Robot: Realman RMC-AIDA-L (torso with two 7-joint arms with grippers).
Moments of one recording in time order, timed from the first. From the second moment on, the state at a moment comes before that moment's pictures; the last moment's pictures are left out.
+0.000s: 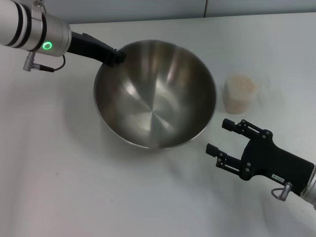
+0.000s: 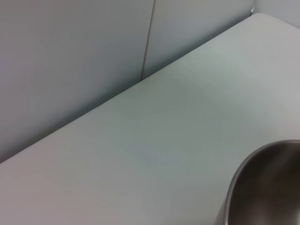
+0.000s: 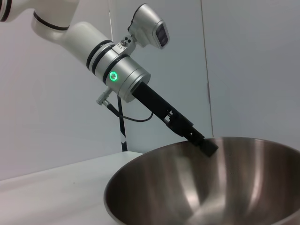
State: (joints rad) left arm -0.97 -2.07 0.81 0.64 2.48 1.14 -2.03; right arm 0.35 2.08 0.00 -0.09 -2.30 -1.56 0.51
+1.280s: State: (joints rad) left arm -0.95 -2.07 0.81 0.64 2.44 1.13 -2.03; right arm 0.35 2.08 0.00 -0.09 -2.30 -1.56 0.51
